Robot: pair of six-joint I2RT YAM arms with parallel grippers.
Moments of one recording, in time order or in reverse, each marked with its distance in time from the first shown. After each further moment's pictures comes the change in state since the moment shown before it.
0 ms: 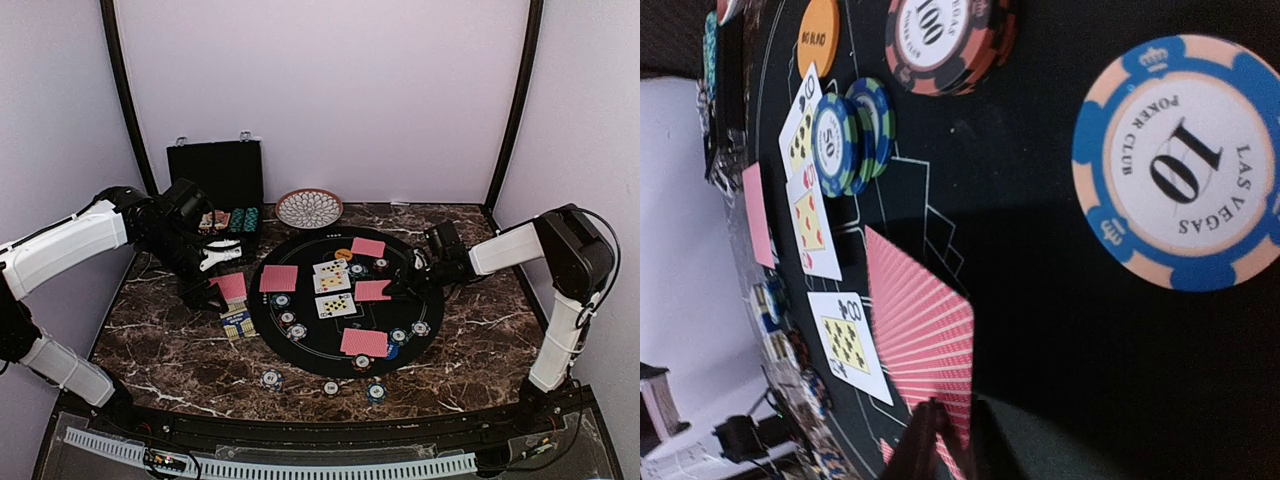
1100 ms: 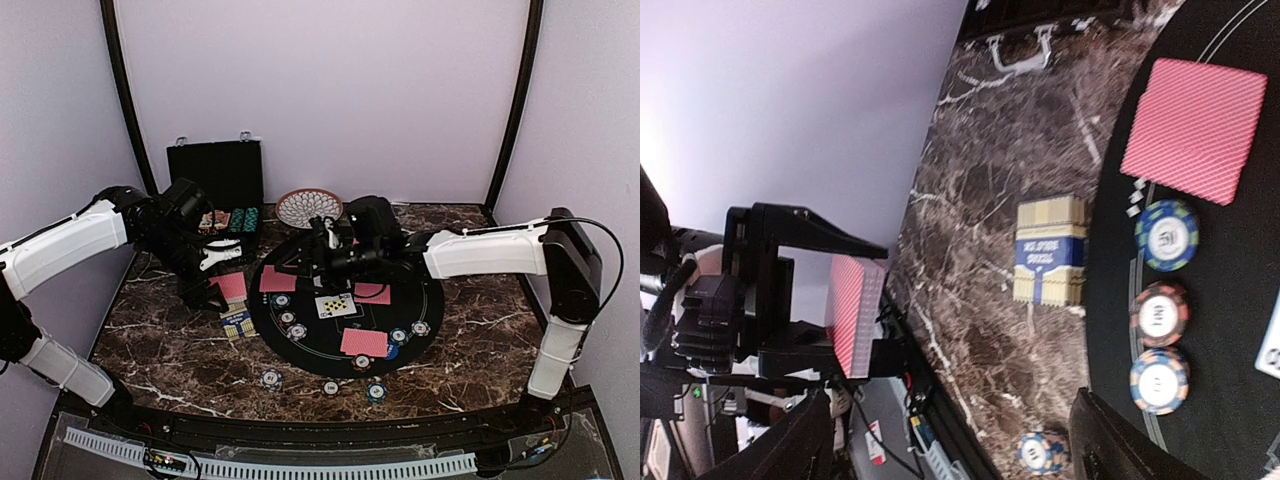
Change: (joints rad) left arm 0.000 0.000 0.003 0.000 0.003 -0.001; right arm 0.470 -0.040 0.317 0.102 0.053 0.162
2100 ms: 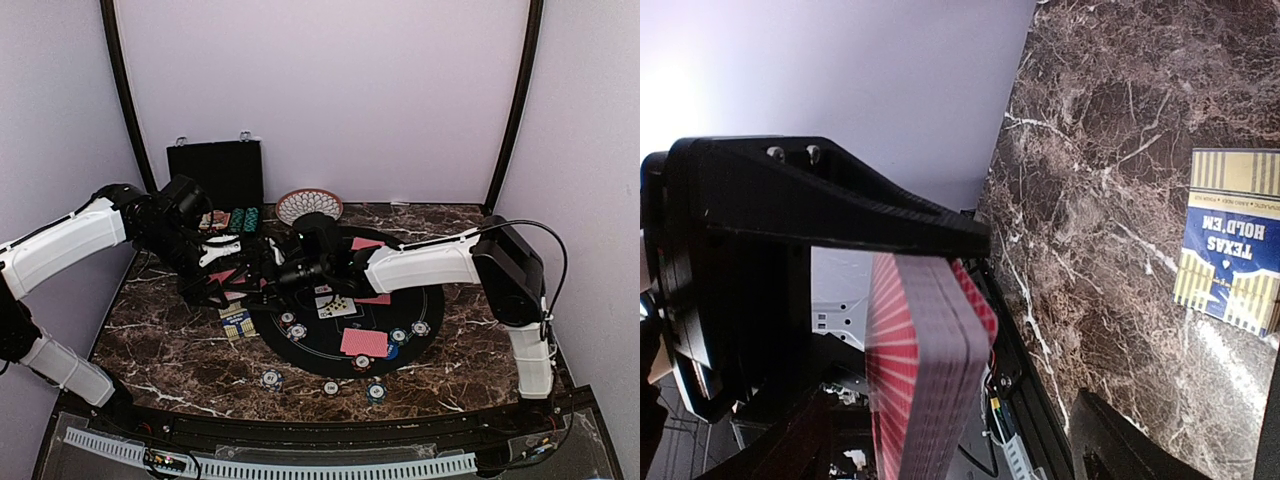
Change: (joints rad) left arm 0.008 0.000 0.015 0.001 0.008 -0.015; right arm 0.139 0.333 0.295 0.176 -0.184 0.182
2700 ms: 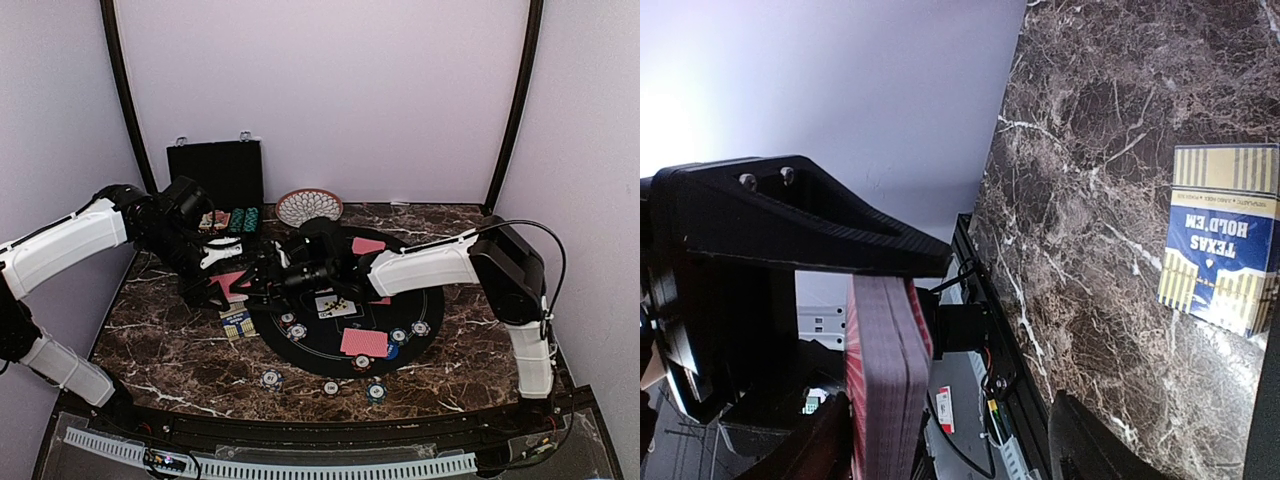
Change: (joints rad) left arm -0.002 0.002 -0.001 -0.004 0.006 0.008; right arm -0.021 0.017 -0.034 0.054 0.003 0.021
